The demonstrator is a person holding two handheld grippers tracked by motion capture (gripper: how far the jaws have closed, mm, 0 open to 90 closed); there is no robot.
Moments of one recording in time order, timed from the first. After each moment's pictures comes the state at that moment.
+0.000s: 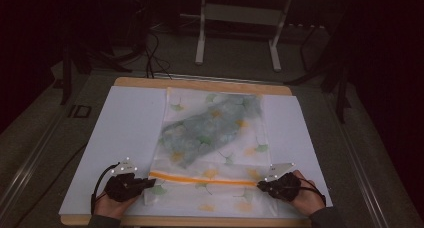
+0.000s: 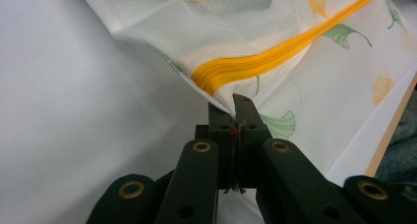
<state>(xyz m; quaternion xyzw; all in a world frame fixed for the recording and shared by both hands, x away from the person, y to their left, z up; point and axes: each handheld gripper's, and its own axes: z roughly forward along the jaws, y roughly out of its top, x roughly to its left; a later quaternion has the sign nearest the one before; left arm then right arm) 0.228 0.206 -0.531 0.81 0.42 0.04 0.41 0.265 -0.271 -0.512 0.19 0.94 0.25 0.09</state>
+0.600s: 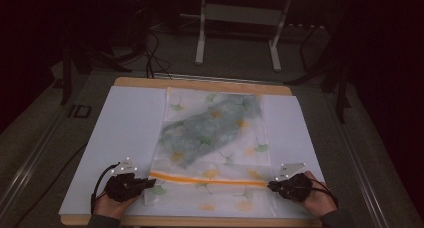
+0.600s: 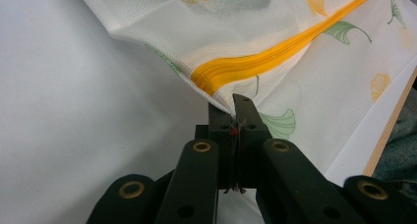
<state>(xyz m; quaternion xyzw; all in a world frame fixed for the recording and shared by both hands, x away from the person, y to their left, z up) 0.228 0.206 -0.532 0.81 0.41 0.04 0.41 0.262 -0.299 -0.507 0.22 0.94 0.24 0.10</state>
